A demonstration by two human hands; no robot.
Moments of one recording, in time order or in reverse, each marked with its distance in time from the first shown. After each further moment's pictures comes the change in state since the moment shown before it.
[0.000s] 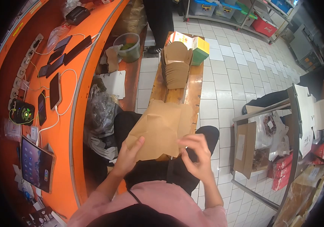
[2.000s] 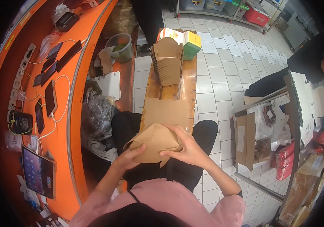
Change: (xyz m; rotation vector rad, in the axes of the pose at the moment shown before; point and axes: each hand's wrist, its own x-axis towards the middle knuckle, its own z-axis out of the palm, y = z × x) left_hand 0.012 -0.032 -0.011 -0.519 -0.475 -0.388; right_hand 0.012 0.026 0.001 0.074 -0.461 0.281
